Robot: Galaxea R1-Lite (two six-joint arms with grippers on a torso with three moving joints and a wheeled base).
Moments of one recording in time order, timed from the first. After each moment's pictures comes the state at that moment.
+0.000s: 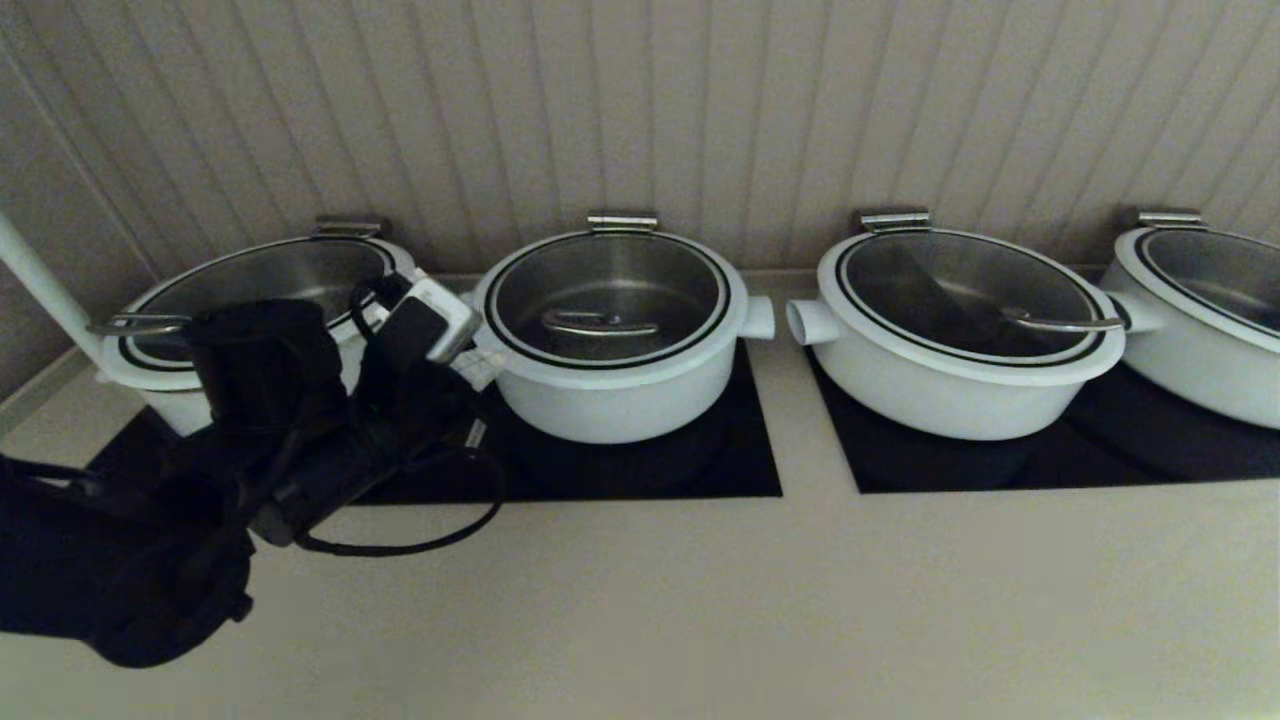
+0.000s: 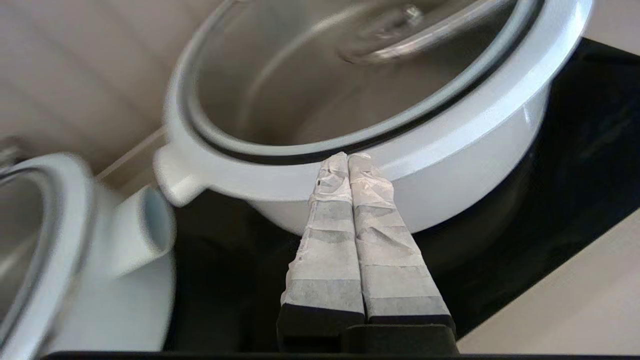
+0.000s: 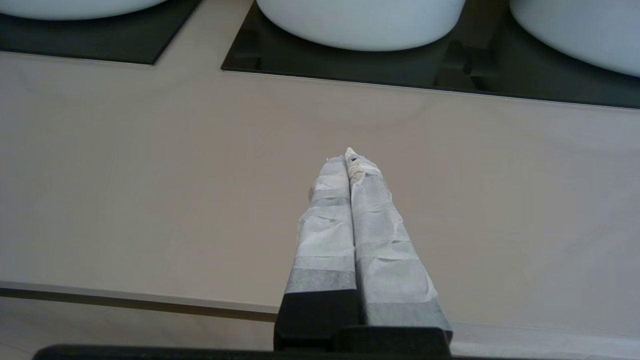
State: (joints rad) left arm -0.38 1.71 -0.64 -0.99 -0.01 0.43; right arm 0.00 0.00 0.00 0.00 0.05 -0.08
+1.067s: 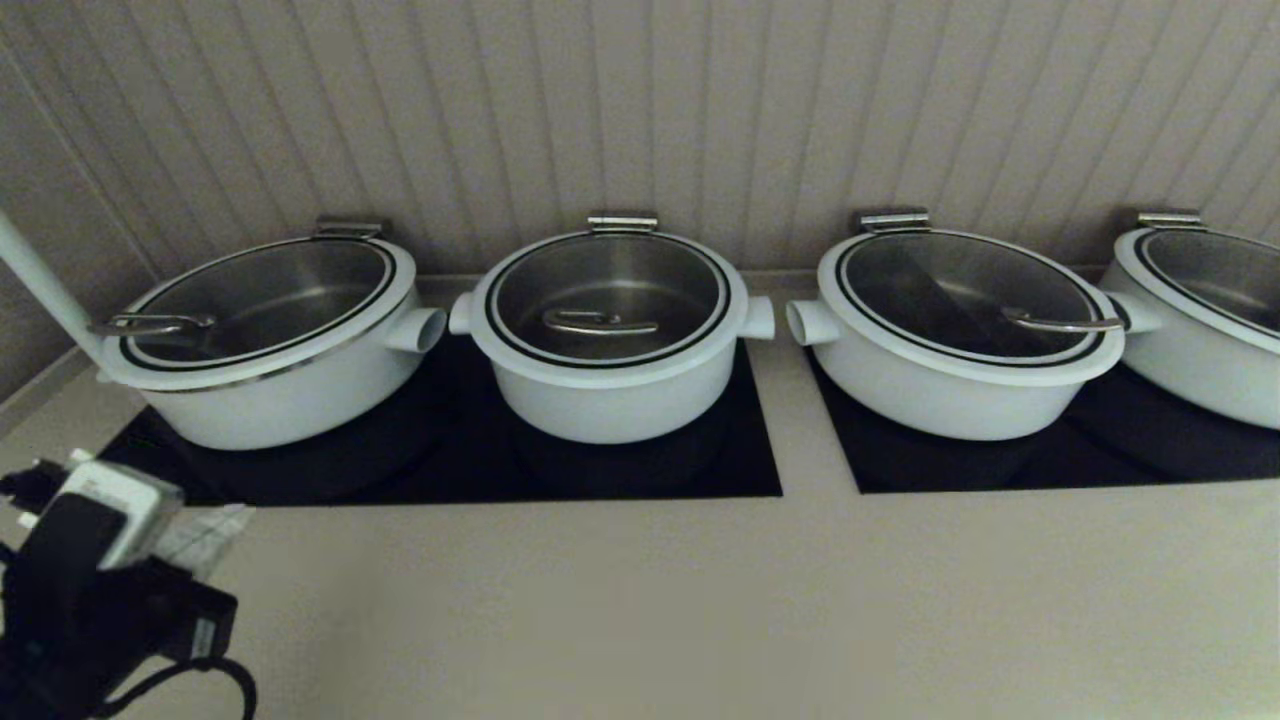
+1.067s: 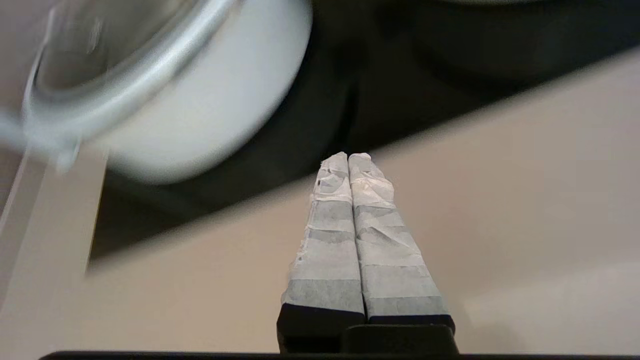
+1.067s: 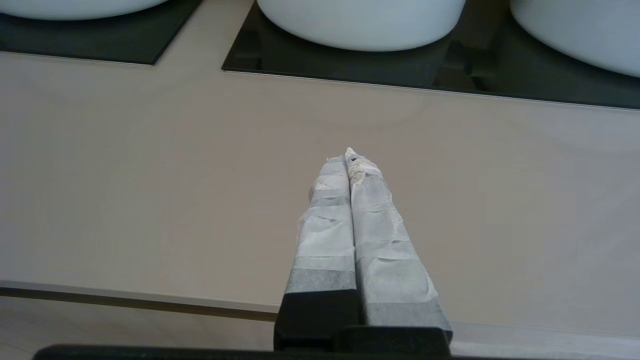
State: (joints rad) left arm -0.02 1.19 -0.06 -0.92 0.03 0.41; right arm 0.00 0.00 0.00 0.00 0.05 -0.08
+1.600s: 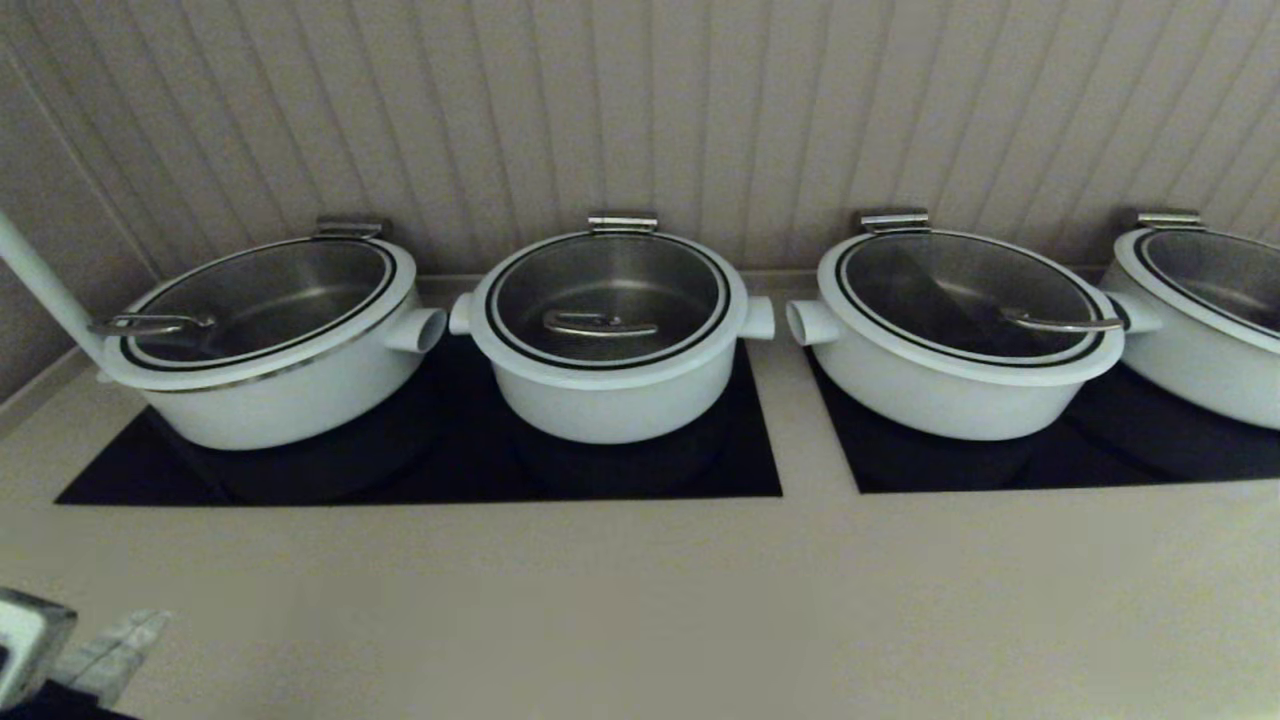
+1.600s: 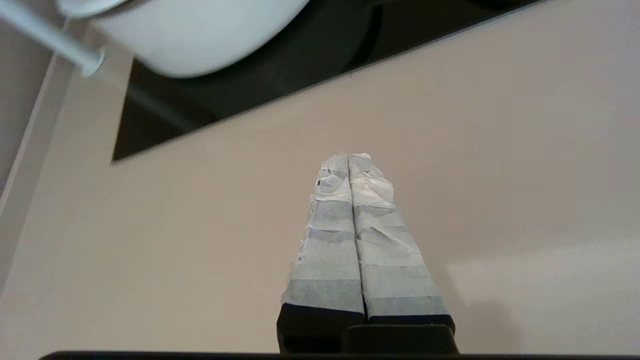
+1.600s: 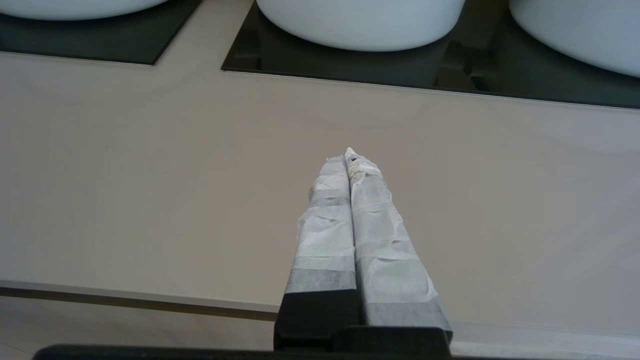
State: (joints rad) left arm 0.02 0.82 0.00 -0.57 0.08 0.39; right arm 0.00 0.00 0.00 0.00 0.05 -0.08
